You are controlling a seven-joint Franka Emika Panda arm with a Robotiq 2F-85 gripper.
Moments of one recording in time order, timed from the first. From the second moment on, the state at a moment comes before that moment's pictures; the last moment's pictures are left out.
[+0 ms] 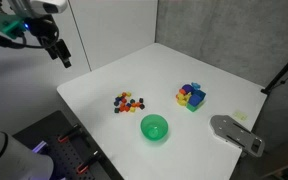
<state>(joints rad) 0.18 -0.86 0.19 -2.72 0.15 1.88 0.15</state>
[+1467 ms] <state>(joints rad) 0.10 -0.46 0.17 -2.67 0.15 2.23 0.15</state>
